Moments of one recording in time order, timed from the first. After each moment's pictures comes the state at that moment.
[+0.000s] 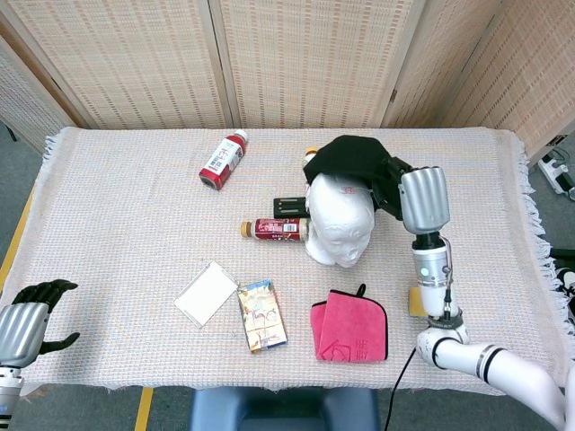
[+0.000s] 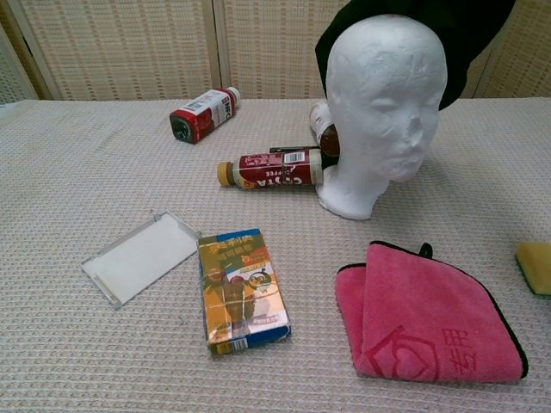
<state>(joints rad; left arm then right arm) -0.13 -1.06 -0.02 -1.69 1.46 1.39 0.11 0.65 -1.56 0.49 -1.32 -1.40 1.36 -0.18</state>
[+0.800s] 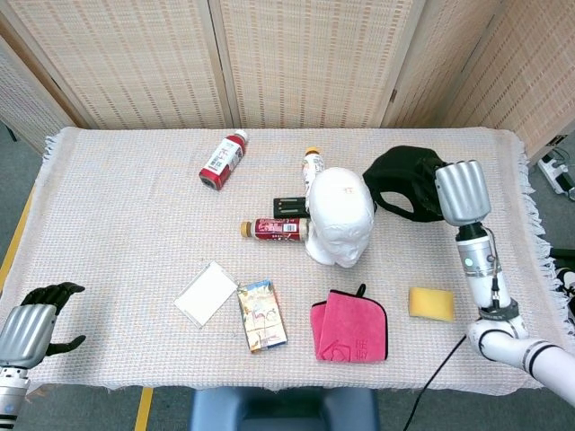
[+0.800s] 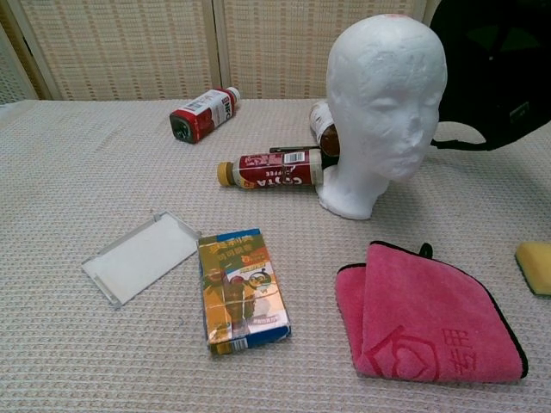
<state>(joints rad) -0.14 -1.06 -0.01 -1.71 1.47 1.37 0.12 0.61 -1.38 0.34 -1.17 -1.41 1.28 -0.01</state>
